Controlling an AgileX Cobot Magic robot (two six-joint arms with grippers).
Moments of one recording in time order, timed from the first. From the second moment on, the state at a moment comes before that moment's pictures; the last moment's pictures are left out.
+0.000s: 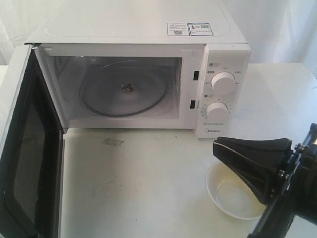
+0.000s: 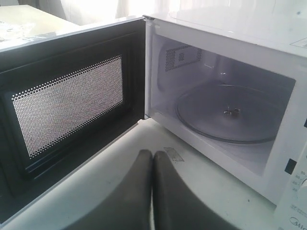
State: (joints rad) left arm -0.08 0.10 -0.45 -0.10 0.71 -0.20; right arm 0.70 0.66 -0.31 -0.51 -0.14 0.51
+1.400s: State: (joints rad) left arm -0.08 0.72 -0.73 -0.29 0.90 0.33; right arm 0.70 0.66 -0.29 -0.51 -0.14 0.52
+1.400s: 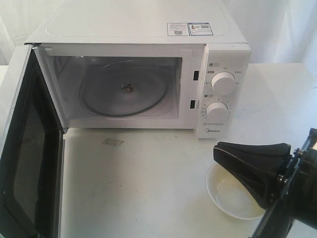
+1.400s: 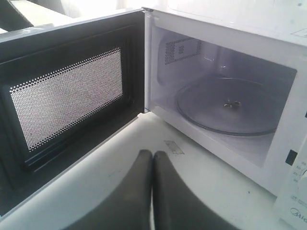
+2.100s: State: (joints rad) left arm -0.08 1.04 -0.73 -0.95 0.74 0.93; right arm 0.70 0.66 -0.29 -0.51 -0.15 0.52
